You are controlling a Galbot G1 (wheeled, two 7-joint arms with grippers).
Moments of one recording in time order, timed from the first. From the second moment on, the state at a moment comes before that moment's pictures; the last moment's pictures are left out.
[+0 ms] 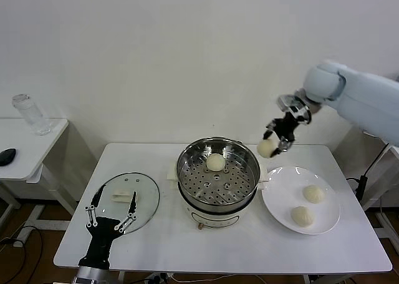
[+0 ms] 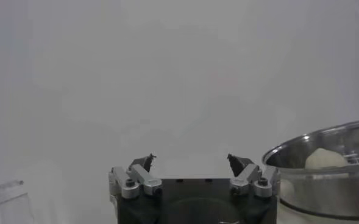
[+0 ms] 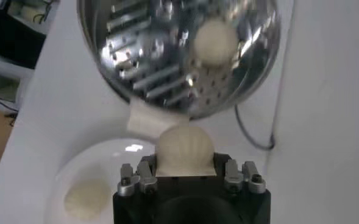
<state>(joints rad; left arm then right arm) 1.72 -1.32 -0.56 -2.13 0.13 -0.28 -0.10 0.75 0.86 -1.35 1.30 0.43 -0.15 -1.25</state>
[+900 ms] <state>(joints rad) 1.69 -1.32 -0.55 -2.12 0.12 -0.28 -0.11 0.69 1.25 -1.49 1.29 0.58 -0.32 -1.01</state>
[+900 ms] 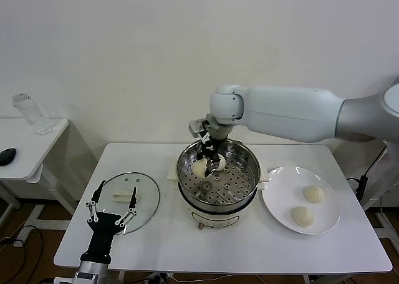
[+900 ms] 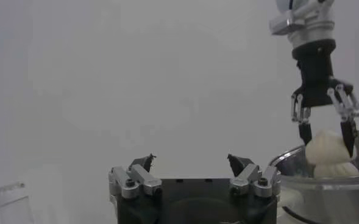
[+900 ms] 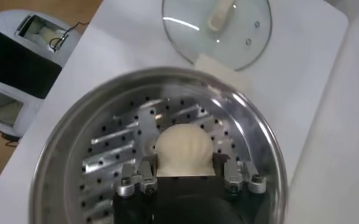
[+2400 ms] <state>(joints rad) 1.69 -1.32 -0.56 -2.13 0.12 -0.29 -0.11 0.67 0.66 -1.28 1.37 0.35 -0.15 -1.20</state>
